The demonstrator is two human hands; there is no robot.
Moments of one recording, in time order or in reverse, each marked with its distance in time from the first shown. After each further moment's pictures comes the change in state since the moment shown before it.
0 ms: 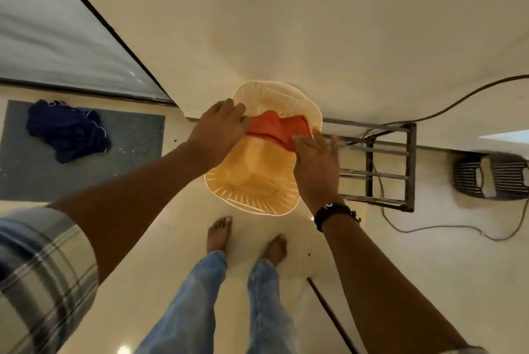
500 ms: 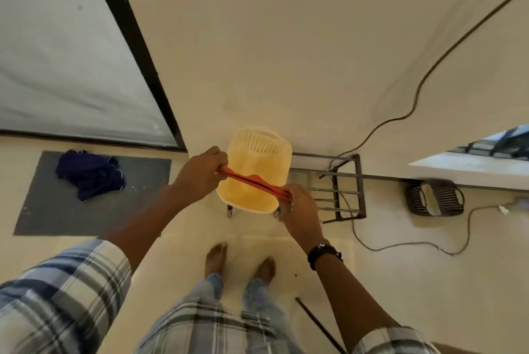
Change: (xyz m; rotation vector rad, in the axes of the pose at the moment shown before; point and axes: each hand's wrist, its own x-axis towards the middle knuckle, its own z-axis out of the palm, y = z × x) left_hand -0.139 -0.015 -0.124 -0.832 0.114 -0.213; right_hand -0.118 -0.063 -0.136 0.434 -0.013 0.131
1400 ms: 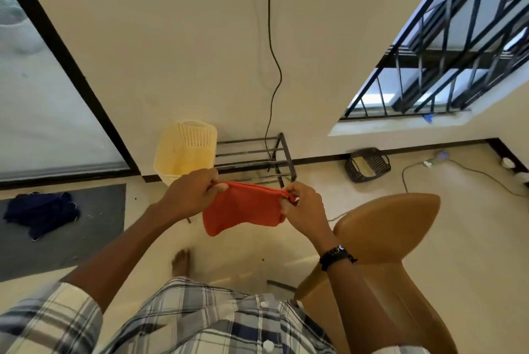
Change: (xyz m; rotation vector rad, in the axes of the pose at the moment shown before) left_hand -0.195 0.241 0.074 0.055 -0.057 0.152; right_hand -0.270 0.079 -0.179 0.081 0.155 0.123
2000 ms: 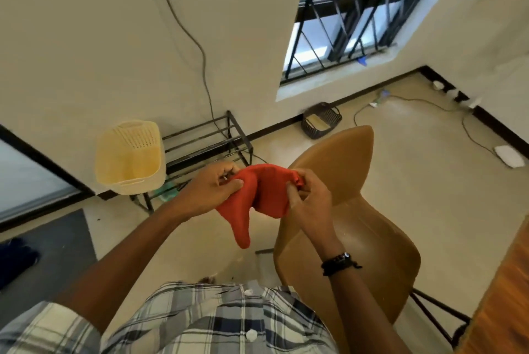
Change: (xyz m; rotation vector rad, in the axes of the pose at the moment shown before) left_hand -0.018 0.134 0.043 -0.418 -0.298 0.222; right_hand -0.115 0.050 -0.054 0.279 0.405 0.102
